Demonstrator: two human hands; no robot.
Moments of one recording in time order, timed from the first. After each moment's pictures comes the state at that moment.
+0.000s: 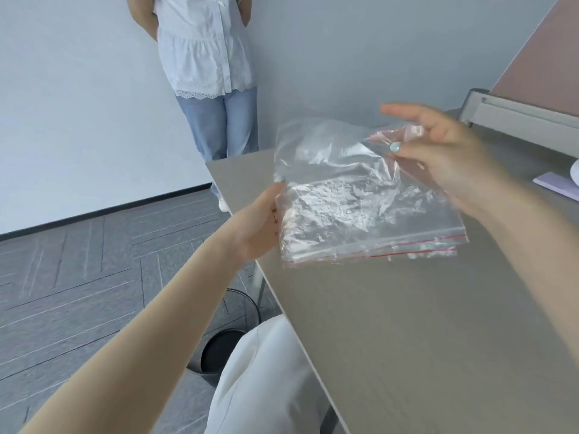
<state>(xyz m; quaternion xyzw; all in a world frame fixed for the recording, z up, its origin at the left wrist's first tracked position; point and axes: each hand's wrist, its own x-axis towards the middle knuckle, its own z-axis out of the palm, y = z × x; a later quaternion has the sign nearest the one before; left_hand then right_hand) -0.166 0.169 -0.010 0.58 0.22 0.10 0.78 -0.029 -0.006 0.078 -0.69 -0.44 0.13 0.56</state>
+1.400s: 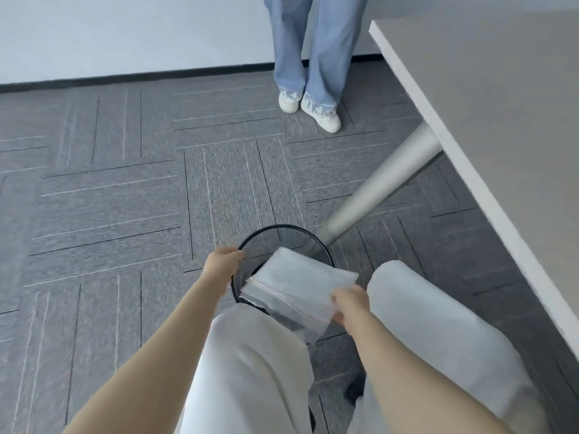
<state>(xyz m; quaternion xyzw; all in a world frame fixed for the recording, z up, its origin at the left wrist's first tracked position) -0.312 0.390 -0.339 0.46 0.66 0.05 0.60 -0.148 0.224 -0.354 -0.80 0.12 0.45 0.39</state>
